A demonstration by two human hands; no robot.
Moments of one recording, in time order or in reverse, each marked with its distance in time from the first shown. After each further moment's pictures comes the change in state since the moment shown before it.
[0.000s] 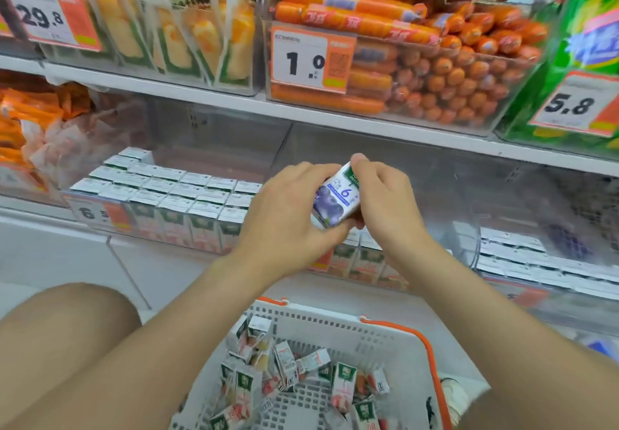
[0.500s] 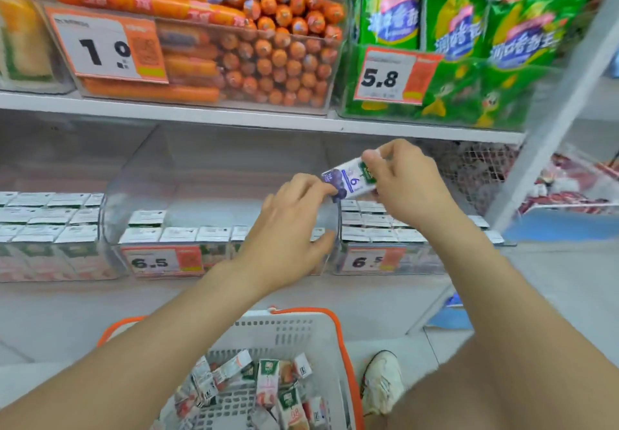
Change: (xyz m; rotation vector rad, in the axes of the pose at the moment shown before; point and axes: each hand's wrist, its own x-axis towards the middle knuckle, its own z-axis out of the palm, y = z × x) left_hand 0.025 0.093 0.144 0.048 -0.235 0.210; right_hand -0.004 0.042 -0.212 -0.611 0.216 -0.049
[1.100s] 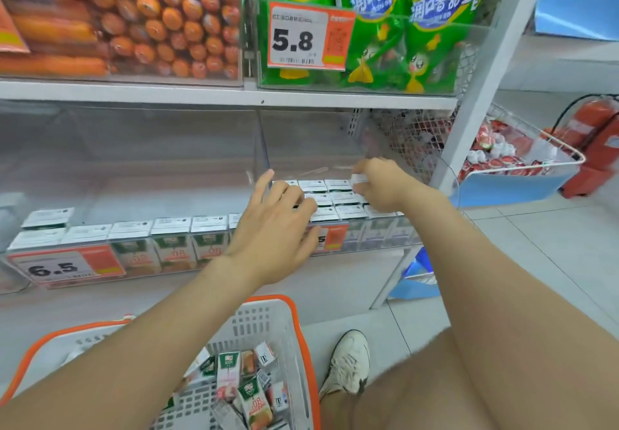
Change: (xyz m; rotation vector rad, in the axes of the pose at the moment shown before) left_hand 0.023 0.028 0.083 0.418 -0.150 0.180; right_hand 0.039 0.143 -0.010 -0.409 -0.426 0.078
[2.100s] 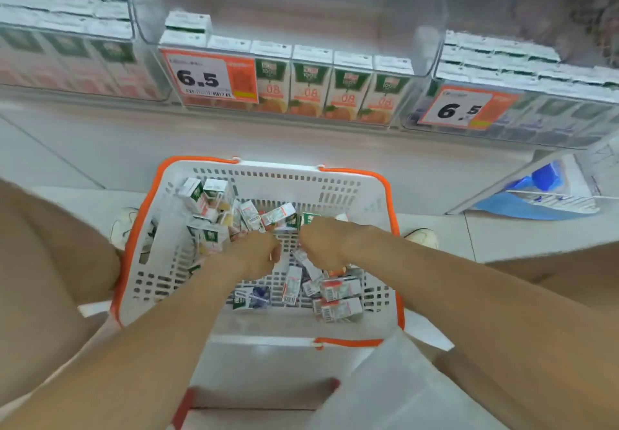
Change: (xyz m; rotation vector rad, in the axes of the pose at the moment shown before) left_hand -0.307 -0.064 0.142 -0.487 -1.010 -0.527; right_hand -0.139 -0.204 0.272 -0.344 -0.794 -0.537
